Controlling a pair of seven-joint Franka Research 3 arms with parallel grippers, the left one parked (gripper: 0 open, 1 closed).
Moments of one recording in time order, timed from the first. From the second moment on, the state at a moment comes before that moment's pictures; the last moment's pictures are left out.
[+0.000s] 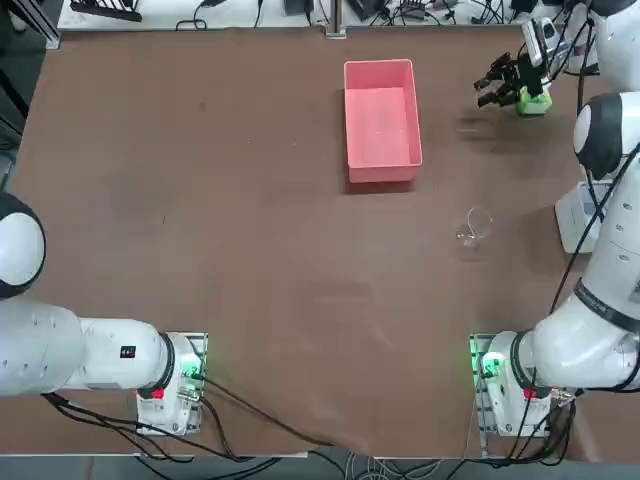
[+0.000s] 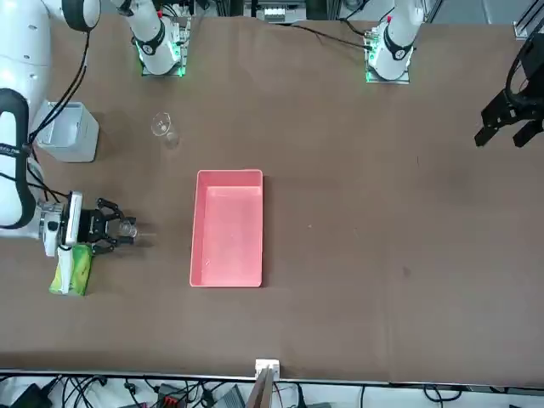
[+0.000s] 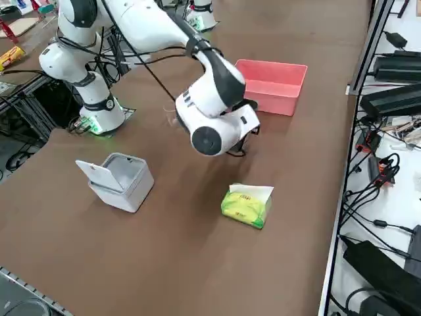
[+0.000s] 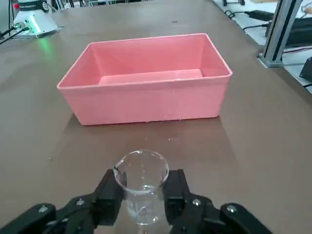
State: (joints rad) arm 0.01 0.75 -0.38 -1.57 1.13 1.59 -2.35
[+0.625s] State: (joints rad) arm -0.04 0.82 -0.38 -1.63 1.20 1.59 -2.52
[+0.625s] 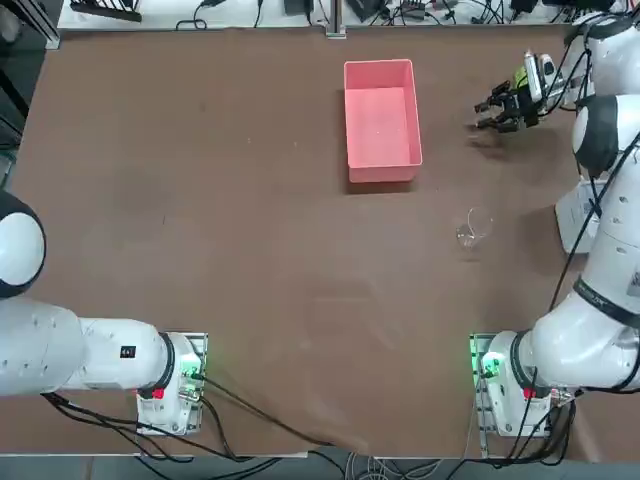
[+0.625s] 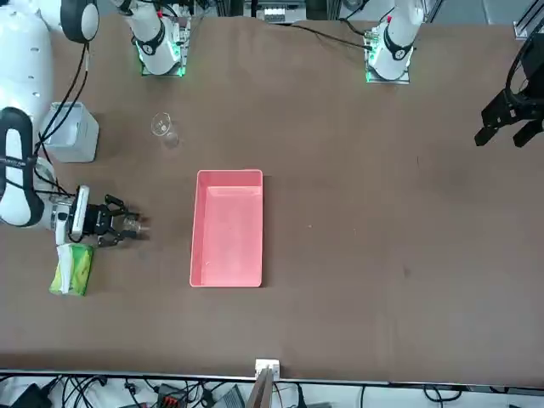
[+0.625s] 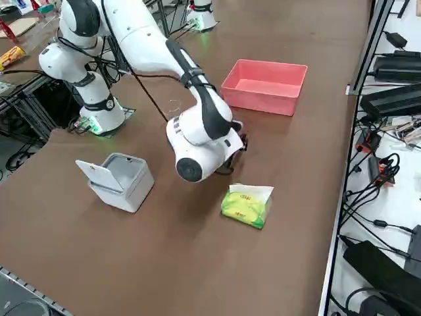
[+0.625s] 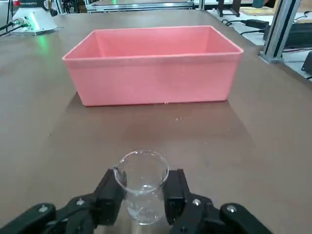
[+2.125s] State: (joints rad) arm -0.07 0.90 -0.37 -1.64 1.21 1.59 -2.56
